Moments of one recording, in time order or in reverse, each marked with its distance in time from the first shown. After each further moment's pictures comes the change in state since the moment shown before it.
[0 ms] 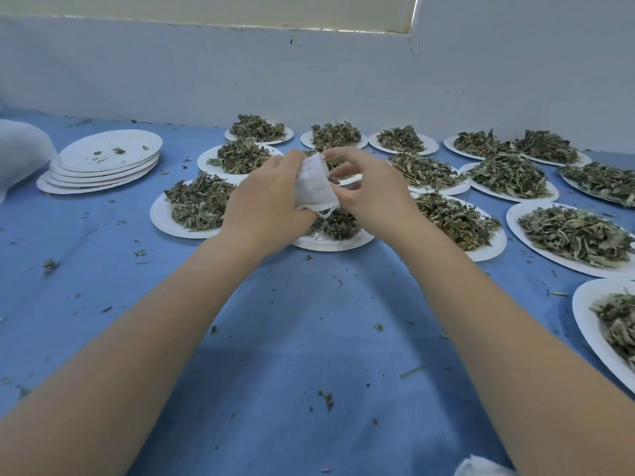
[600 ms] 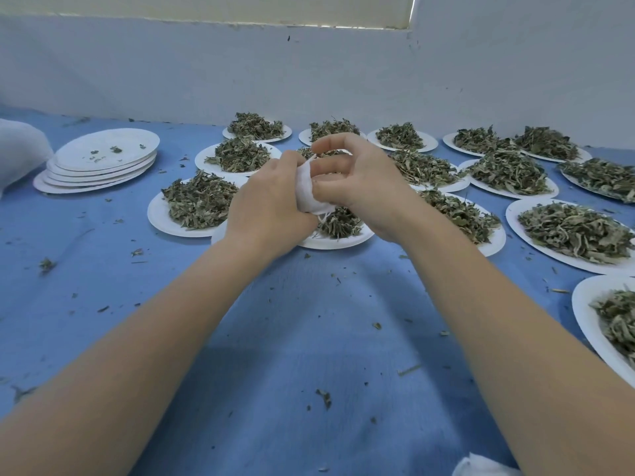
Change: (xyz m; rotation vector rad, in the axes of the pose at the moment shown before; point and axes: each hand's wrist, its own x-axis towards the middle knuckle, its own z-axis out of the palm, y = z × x) left_hand -0.002 0.002 0.009 -0.108 0.029 -0.060; right_hand -0.003 -0.013 -0.006 0.536 -0.189 0.102
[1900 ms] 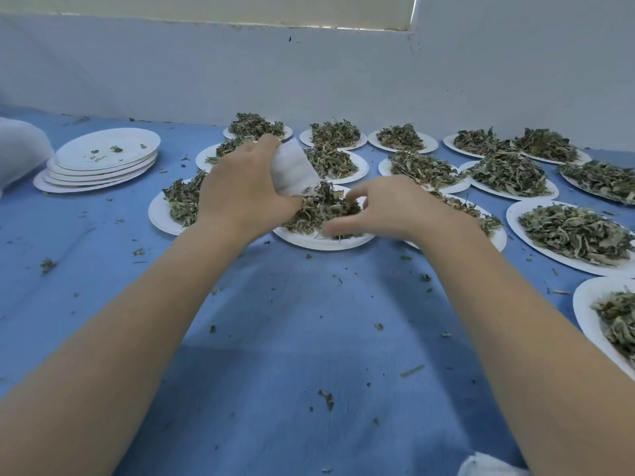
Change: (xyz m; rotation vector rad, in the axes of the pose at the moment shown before) left_hand 0.011 -0.017 -0.020 0.199 0.071 0.000; right_hand 0.000 0.012 -0.025 -1.096 -0.051 0.235
